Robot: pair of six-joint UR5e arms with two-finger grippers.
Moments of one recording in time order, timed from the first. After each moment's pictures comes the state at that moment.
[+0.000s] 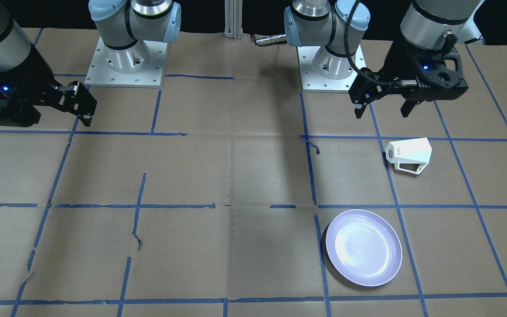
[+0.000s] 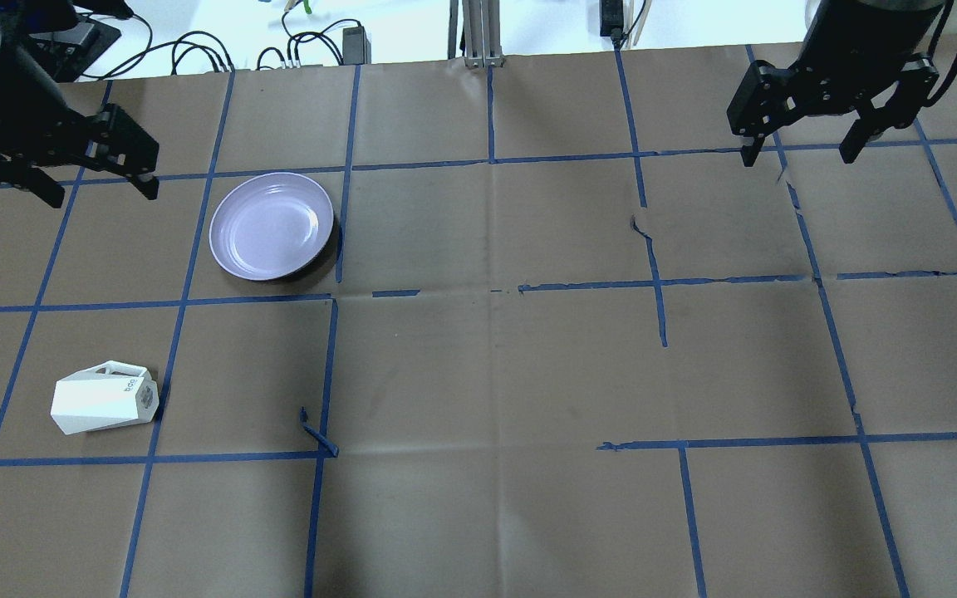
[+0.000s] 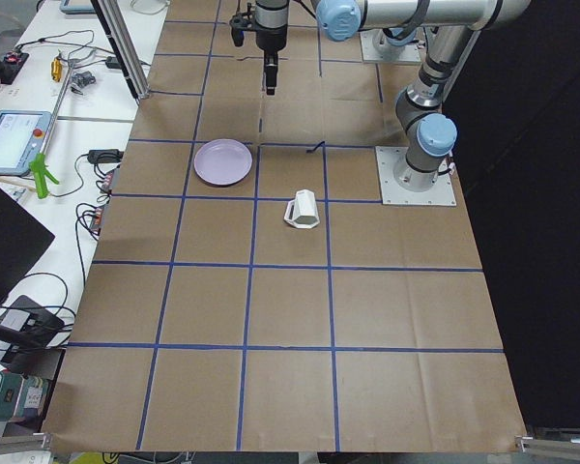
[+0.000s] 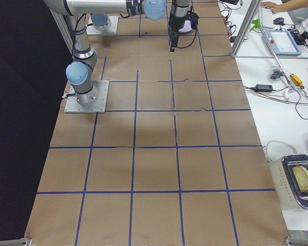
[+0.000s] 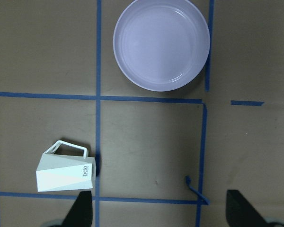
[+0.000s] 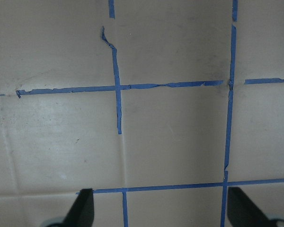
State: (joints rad) left arm -1.28 -1.51 -1.57 -1.60 1.57 0.26; right arm 1.47 -1.48 1.43 -1.44 -1.60 -0.06
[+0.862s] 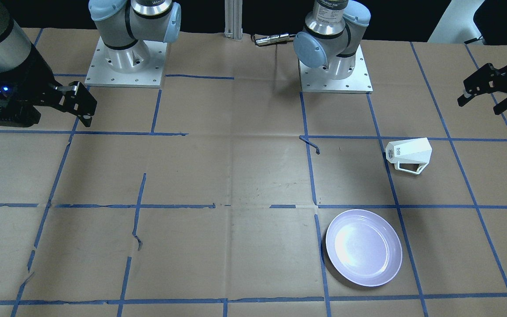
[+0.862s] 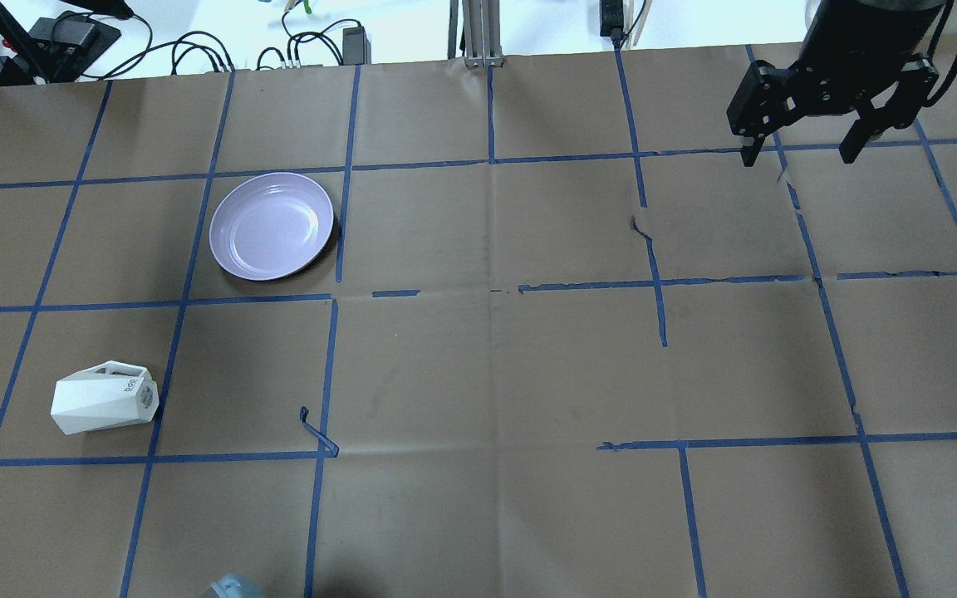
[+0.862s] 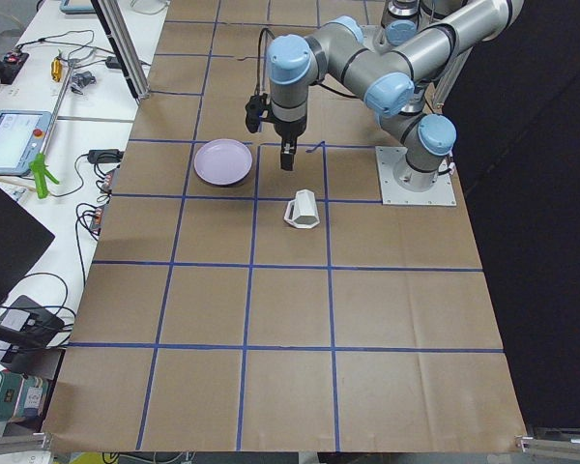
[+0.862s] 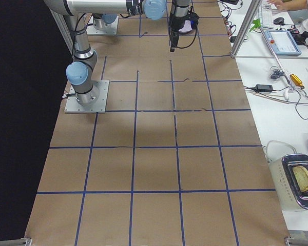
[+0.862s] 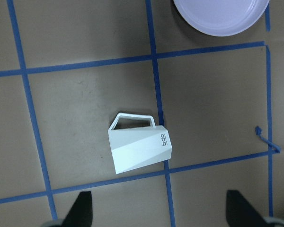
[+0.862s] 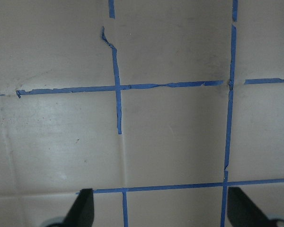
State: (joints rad) left arm -0.81 -1.55 -1.68 -1.64 1.47 0.90; right arm 1.47 -1.48 1.43 -1.44 -1.60 -0.06
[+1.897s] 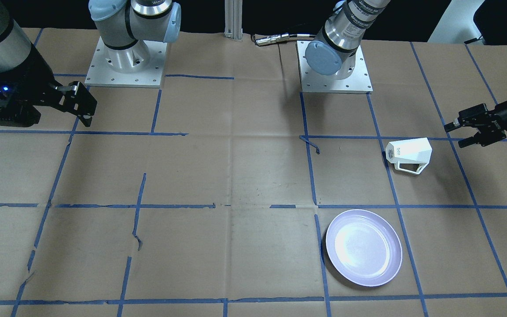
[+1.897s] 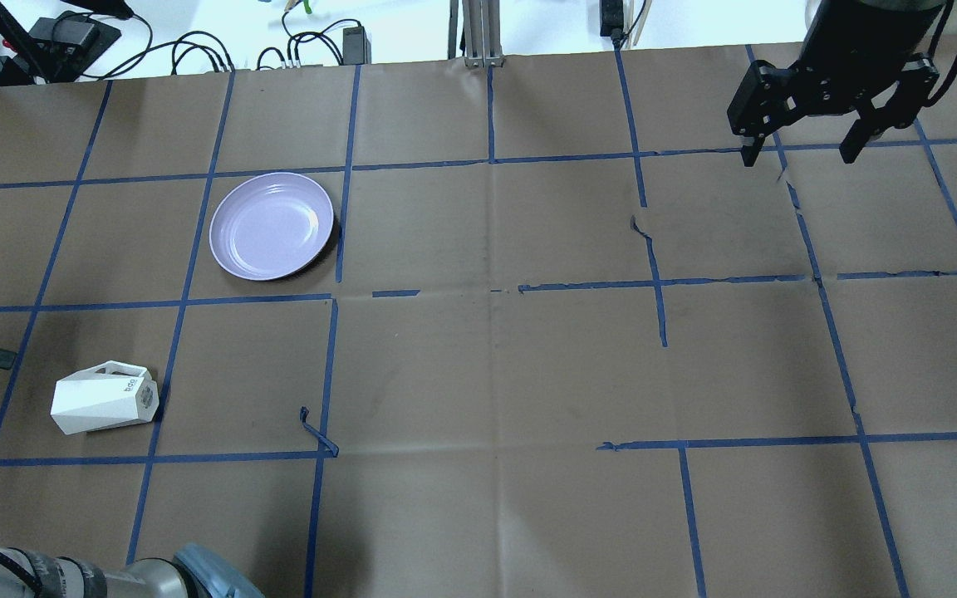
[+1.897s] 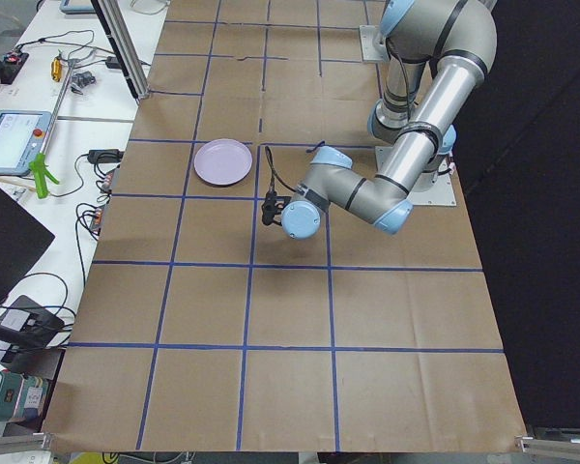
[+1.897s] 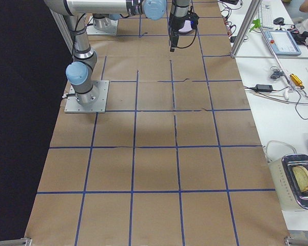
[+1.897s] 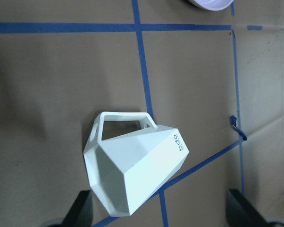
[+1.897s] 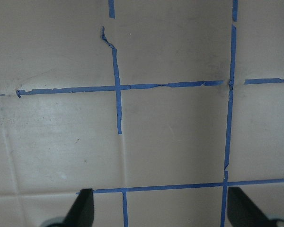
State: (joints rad) left arm -0.59 -1.89 -1.73 -1.73 1.25 1.25; right arm 1.47 -1.48 1.43 -1.44 -1.60 -0.06
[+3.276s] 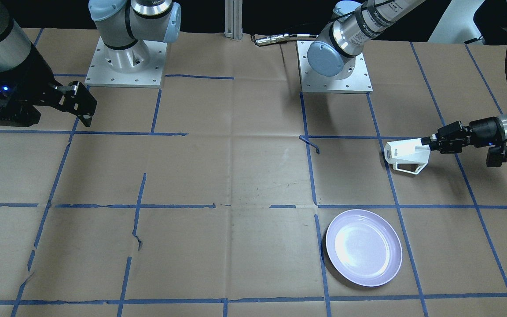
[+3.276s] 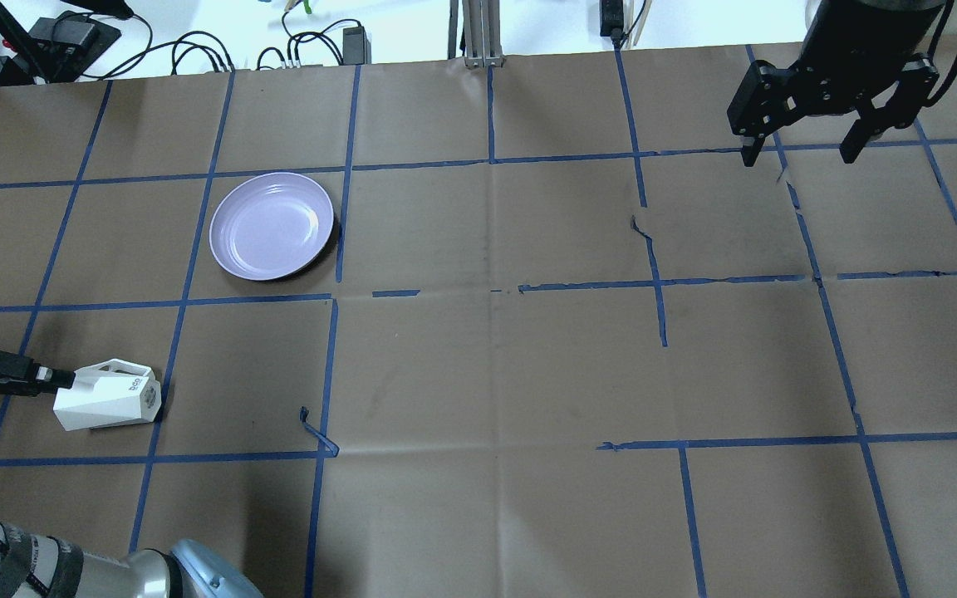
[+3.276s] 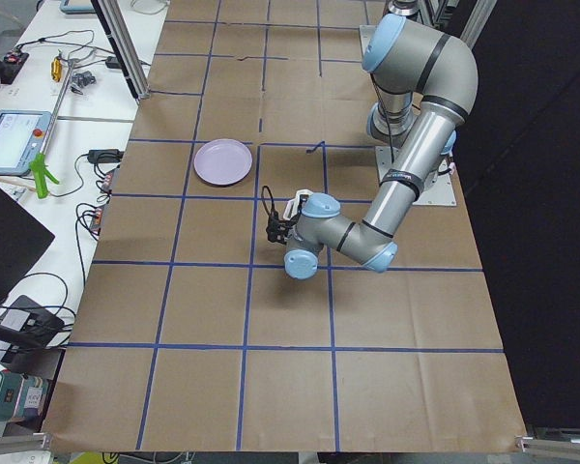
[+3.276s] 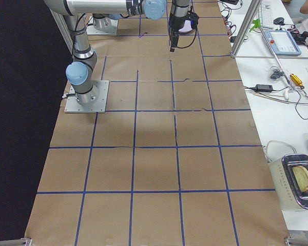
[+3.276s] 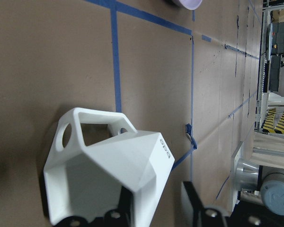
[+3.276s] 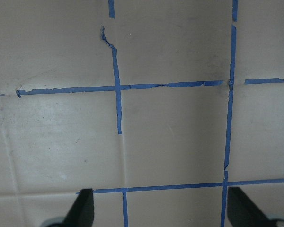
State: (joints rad) left arm -0.56 -2.05 -1.72 -1.89 1.16 1.29; right arm 1.47 -1.48 1.43 -1.44 -1.60 -0.06
